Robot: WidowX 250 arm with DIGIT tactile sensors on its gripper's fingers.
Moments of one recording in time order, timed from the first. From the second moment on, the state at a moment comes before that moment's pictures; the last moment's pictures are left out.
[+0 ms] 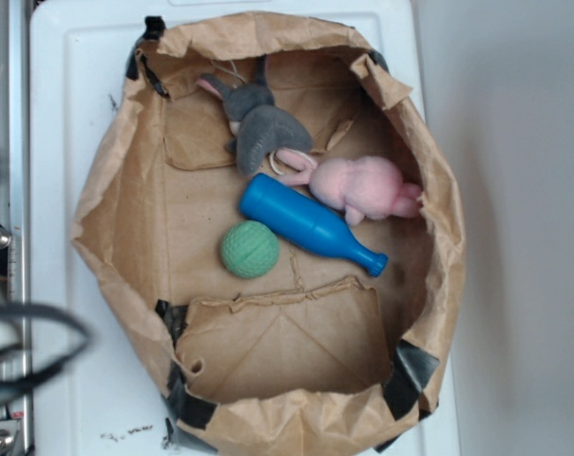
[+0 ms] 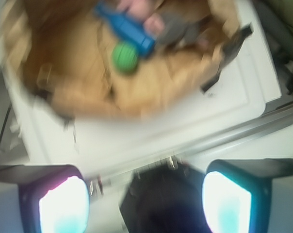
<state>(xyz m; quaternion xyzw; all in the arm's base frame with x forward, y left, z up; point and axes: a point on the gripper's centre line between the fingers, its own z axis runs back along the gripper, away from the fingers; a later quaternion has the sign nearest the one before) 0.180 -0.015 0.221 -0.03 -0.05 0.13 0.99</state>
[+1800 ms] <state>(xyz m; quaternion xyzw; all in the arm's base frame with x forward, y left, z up) 0.279 0.016 0.185 -0.01 -0.13 0.32 0.94</state>
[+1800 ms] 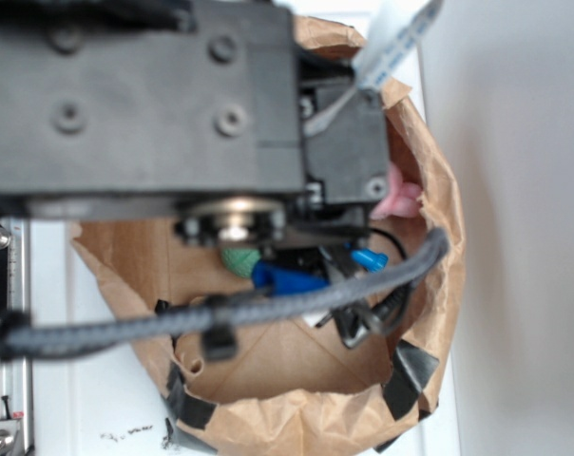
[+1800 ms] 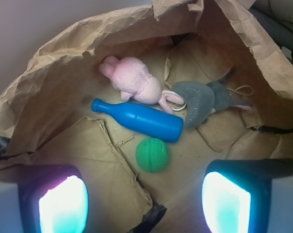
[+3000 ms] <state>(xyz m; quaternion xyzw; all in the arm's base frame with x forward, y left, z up) 0.267 0.009 0.121 0.01 -0.15 0.34 0.93</state>
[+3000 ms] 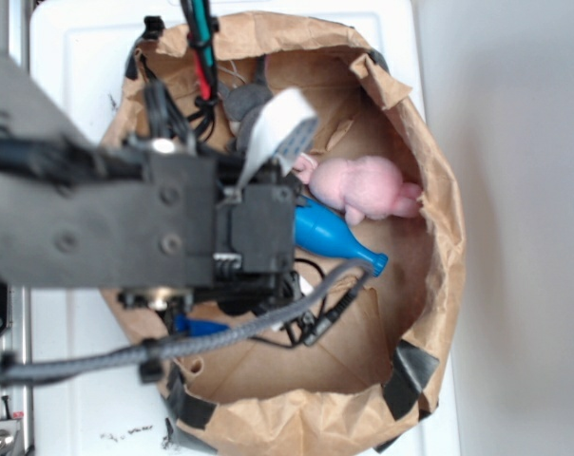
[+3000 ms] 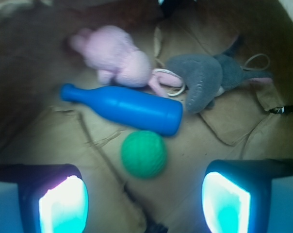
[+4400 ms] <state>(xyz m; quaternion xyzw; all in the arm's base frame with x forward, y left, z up) 0.253 0.047 0.082 0.03 -0.15 0.41 0.90</state>
